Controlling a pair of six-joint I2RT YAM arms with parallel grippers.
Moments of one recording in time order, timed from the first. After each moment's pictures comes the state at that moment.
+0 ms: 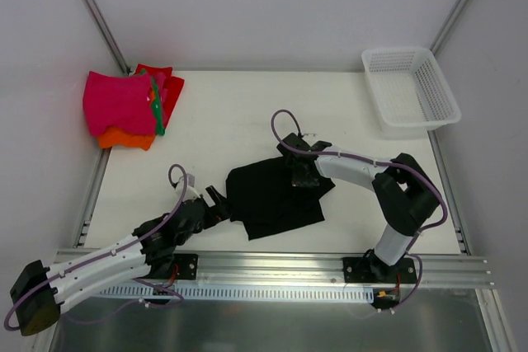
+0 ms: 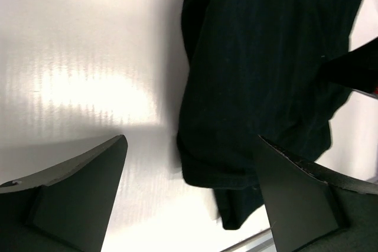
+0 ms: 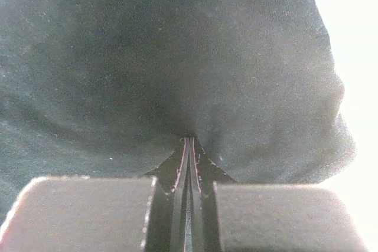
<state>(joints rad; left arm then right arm) -0.93 0.52 0.11 -0.23 -0.41 -1.13 0.78 1.73 1.07 -0.65 0.32 0.78</state>
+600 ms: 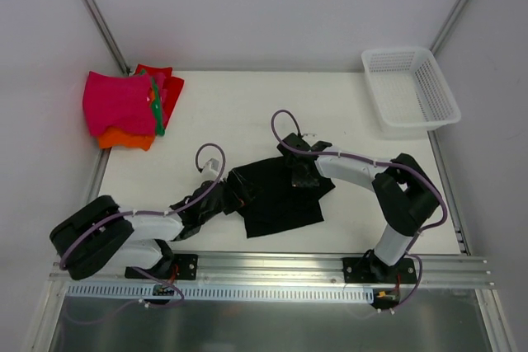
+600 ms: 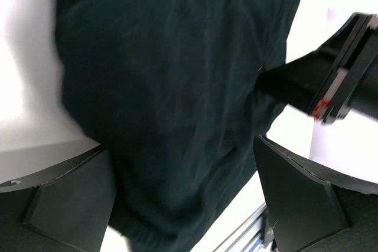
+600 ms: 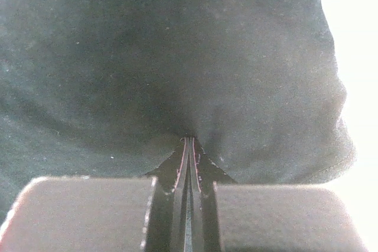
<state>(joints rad) -0.84 1.21 0.15 0.53 -0.17 -1.18 0.78 1.73 1.07 -0.64 0.31 0.77</state>
